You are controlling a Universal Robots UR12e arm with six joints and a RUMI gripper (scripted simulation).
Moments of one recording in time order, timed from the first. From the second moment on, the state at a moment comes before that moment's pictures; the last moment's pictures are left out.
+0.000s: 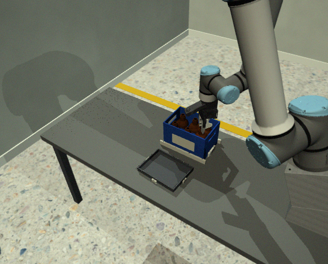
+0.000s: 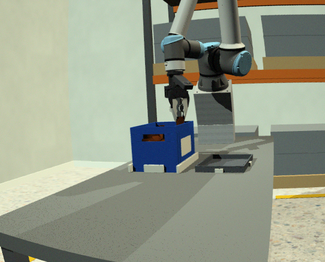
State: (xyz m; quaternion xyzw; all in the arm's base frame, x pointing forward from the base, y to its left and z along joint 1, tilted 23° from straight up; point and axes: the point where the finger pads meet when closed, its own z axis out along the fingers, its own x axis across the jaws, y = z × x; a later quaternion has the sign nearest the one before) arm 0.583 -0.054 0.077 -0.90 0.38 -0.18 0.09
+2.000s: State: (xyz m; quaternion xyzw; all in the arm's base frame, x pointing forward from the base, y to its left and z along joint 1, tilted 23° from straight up) arm 0.589 -0.054 0.063 -0.90 0.38 -0.18 0.09
